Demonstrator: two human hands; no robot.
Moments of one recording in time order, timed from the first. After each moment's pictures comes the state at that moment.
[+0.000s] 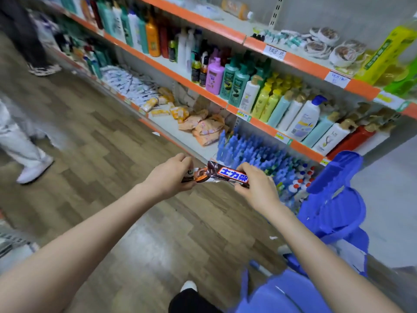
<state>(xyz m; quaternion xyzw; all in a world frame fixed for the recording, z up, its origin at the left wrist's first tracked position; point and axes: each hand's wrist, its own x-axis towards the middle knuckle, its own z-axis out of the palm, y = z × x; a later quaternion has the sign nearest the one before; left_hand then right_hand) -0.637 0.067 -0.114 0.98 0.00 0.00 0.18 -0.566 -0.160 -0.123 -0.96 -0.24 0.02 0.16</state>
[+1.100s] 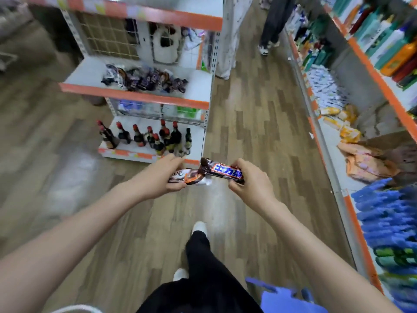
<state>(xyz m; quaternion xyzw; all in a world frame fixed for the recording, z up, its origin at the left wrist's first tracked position) -1.247 -0.015 -0.144 0.87 0.43 0.05 0.25 -1.005 -0.081 -0.147 -0.71 -0.66 0.16 0.17</state>
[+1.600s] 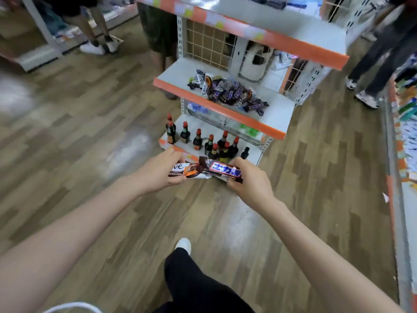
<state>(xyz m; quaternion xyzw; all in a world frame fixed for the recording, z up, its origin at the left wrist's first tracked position) -1.419 0.042 -0.153 0.75 0.60 0.11 0.23 -1.171 0.064 -0.147 -0.56 -0.79 0.21 0.11</state>
